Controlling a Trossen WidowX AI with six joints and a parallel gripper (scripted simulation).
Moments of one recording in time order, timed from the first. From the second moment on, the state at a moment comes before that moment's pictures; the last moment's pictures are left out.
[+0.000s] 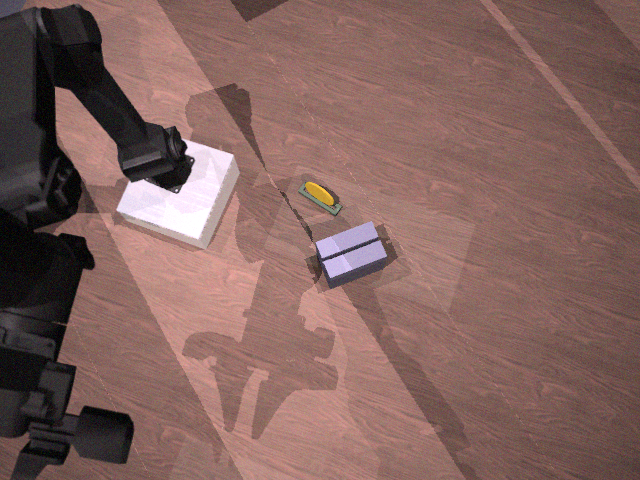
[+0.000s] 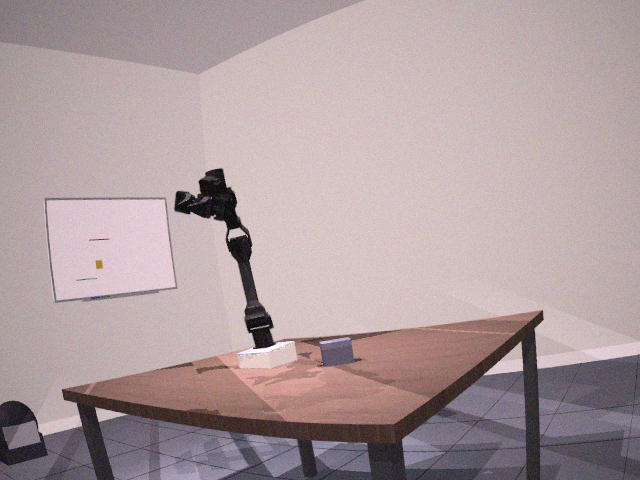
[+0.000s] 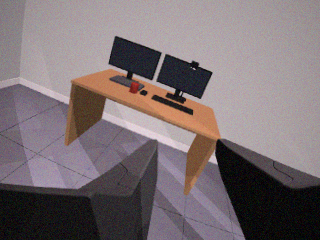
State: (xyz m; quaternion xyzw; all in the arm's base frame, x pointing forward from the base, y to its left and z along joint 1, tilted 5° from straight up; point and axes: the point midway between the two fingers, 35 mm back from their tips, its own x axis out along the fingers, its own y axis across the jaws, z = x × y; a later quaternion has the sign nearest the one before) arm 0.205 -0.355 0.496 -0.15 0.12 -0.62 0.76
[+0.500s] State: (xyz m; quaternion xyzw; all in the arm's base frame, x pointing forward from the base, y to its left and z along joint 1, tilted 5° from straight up) arm 0.346 -0.243 0.344 -0.05 0.26 -0.39 0.88
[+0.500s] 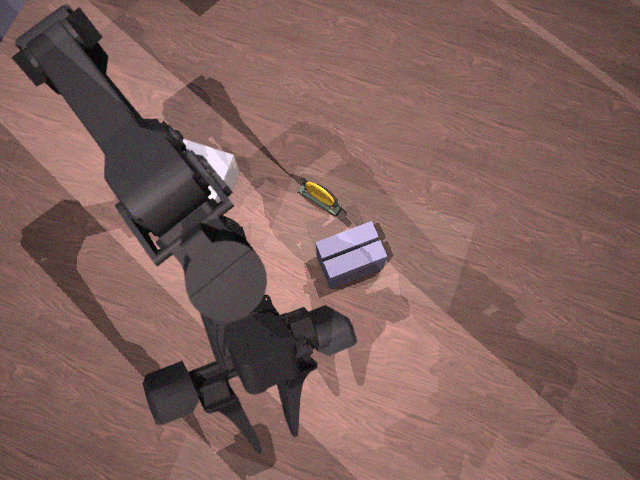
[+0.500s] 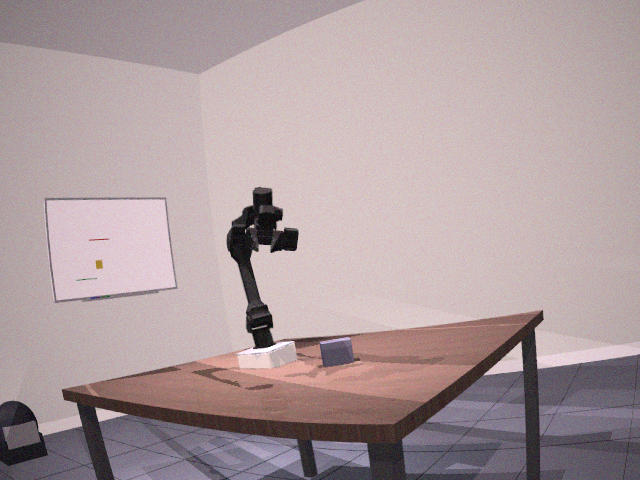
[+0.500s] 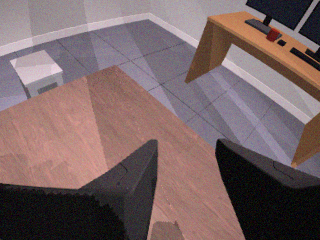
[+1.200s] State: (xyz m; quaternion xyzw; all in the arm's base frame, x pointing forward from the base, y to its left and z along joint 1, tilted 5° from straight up) arm 0.306 0.029 0.127 0.06 0.60 -0.11 0.79
